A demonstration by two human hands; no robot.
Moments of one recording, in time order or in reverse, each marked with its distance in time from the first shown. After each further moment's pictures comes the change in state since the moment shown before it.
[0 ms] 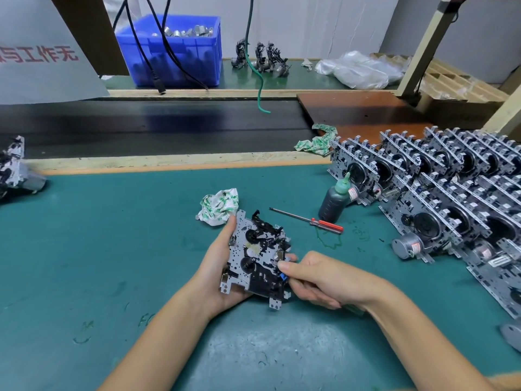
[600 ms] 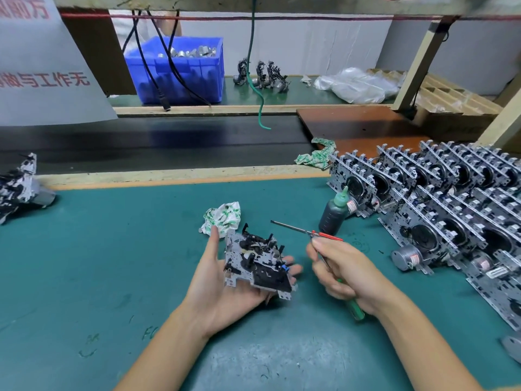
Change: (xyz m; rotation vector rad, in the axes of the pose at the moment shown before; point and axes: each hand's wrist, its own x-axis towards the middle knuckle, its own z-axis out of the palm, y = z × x) left_hand -0.021 0.001 0.007 -0.298 -0.129 0.006; right_hand -0.004 0.015 -0.018 0.479 0.266 -0.147
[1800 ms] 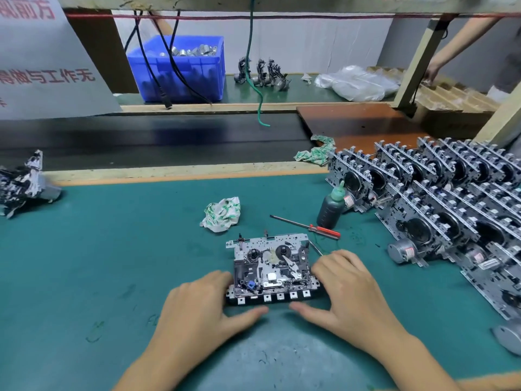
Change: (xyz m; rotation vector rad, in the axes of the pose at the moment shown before) left_hand -0.048 -0.017 -0.022 2.356 0.633 0.596; right_hand -0.031 0.034 0.010 -1.532 0.431 -0.730
